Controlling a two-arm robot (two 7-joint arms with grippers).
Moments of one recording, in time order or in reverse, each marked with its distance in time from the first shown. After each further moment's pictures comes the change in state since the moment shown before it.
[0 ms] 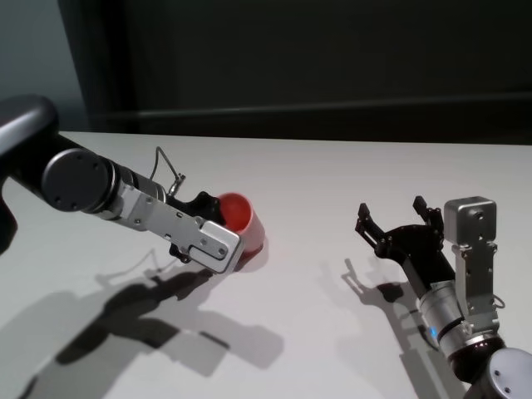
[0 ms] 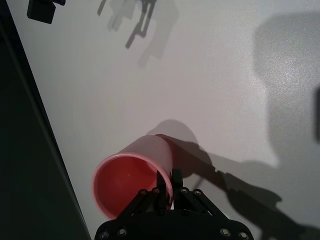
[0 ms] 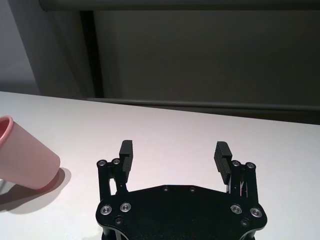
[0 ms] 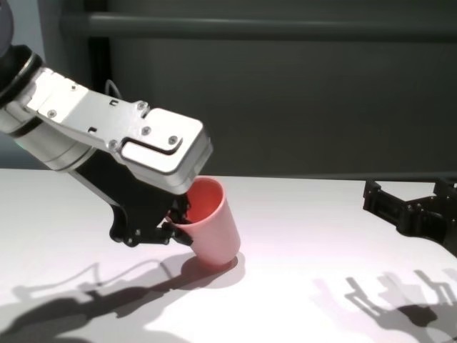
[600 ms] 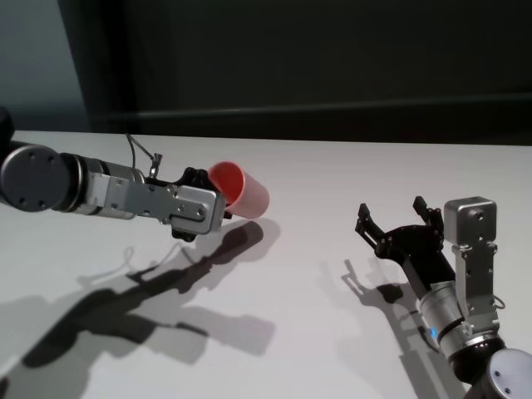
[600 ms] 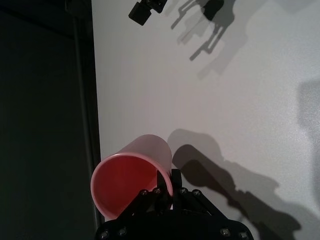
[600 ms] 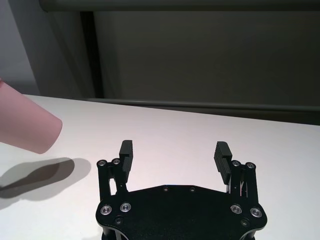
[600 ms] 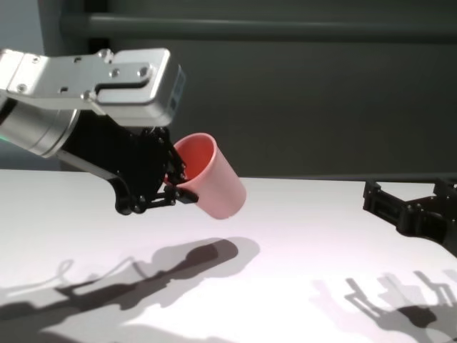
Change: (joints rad) left arm 0.066 0.031 -0.093 -0.005 -0.156 -0.002 0.115; right arm 0.000 0.000 0.000 0.000 0.000 0.000 0.000
